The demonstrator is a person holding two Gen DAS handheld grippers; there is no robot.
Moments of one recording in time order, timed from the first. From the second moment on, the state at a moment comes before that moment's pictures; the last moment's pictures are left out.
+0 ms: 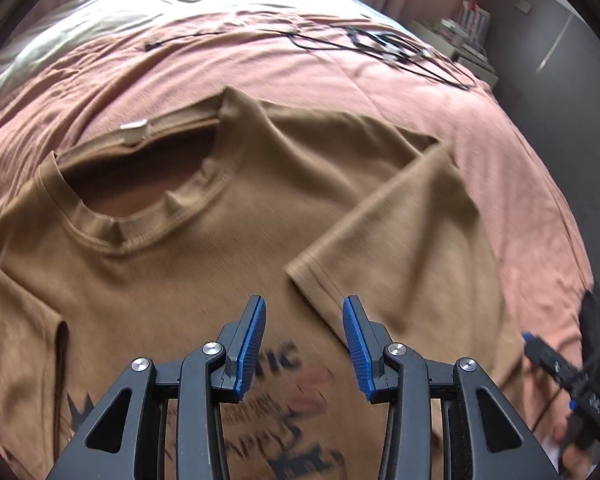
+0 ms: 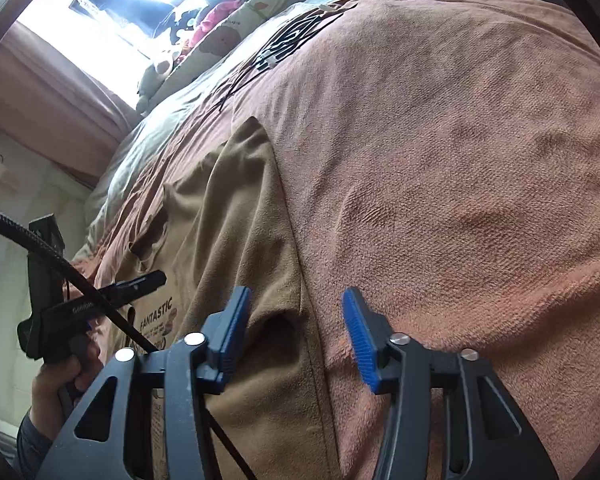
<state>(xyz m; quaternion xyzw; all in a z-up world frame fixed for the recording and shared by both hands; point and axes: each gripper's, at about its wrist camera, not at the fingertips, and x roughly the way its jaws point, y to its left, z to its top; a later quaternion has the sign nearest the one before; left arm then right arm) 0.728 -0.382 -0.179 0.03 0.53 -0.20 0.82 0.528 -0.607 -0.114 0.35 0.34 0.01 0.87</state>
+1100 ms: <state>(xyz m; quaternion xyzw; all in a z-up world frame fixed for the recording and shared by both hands) 0.748 -0.434 -0.163 0.11 0.47 -0.22 0.85 0.511 -0.619 -0.111 0.36 0.33 0.00 0.87</state>
